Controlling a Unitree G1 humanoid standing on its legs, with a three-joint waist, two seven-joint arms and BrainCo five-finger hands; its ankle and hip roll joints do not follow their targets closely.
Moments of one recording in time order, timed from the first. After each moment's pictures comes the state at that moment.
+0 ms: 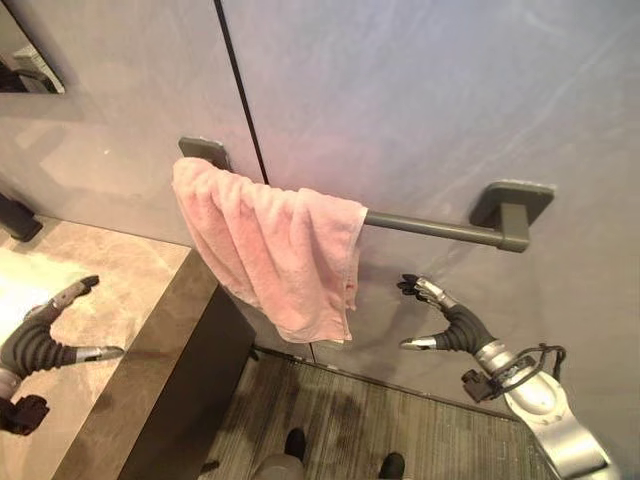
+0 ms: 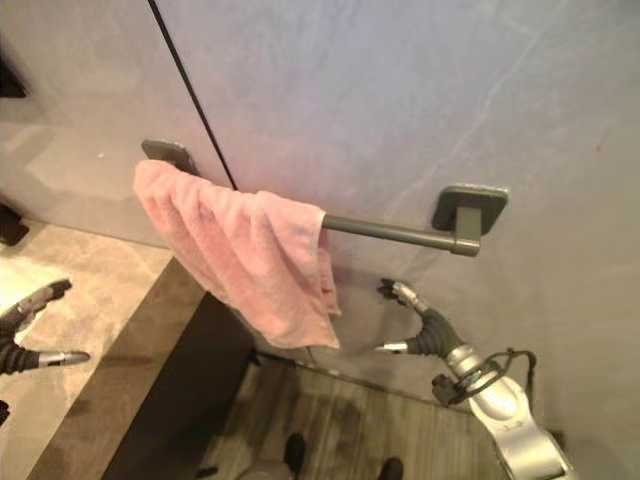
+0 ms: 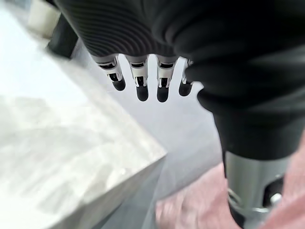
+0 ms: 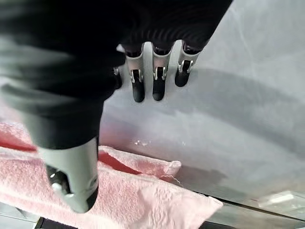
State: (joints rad) left arm 0.59 0.98 0.48 -0.13 -0.25 -0.15 -0.13; right arm 0.14 -0.61 0.18 -0.22 0.07 -0.06 0.16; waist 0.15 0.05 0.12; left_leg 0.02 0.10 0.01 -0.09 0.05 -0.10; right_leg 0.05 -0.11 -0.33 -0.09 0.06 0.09
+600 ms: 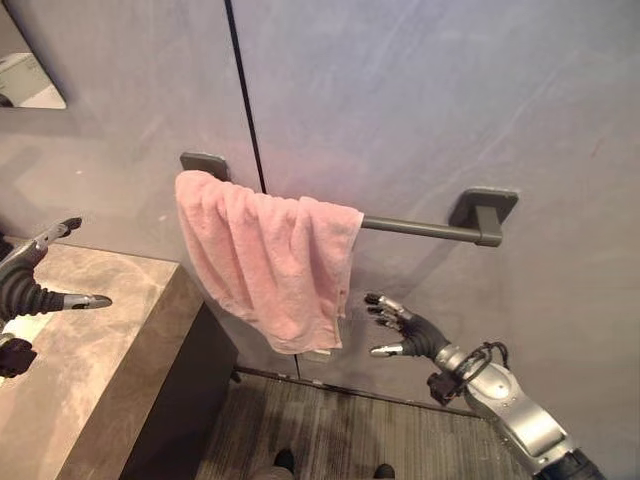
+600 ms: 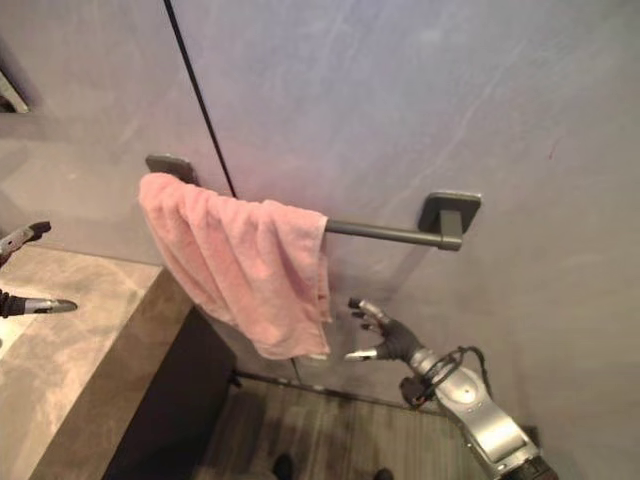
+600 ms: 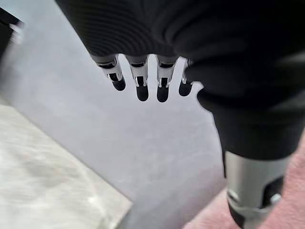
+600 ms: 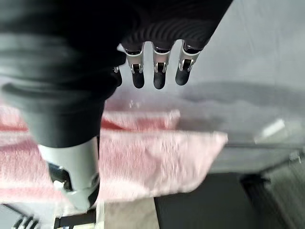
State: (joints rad) left arm 0.47 1.14 0.49 -0.11 -0.23 -0.15 -0.09; right arm 0.02 -0.62 0.41 -0.13 0.40 0.05 0.22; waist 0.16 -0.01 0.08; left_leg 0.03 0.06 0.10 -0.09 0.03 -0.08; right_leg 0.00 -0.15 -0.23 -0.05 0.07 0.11
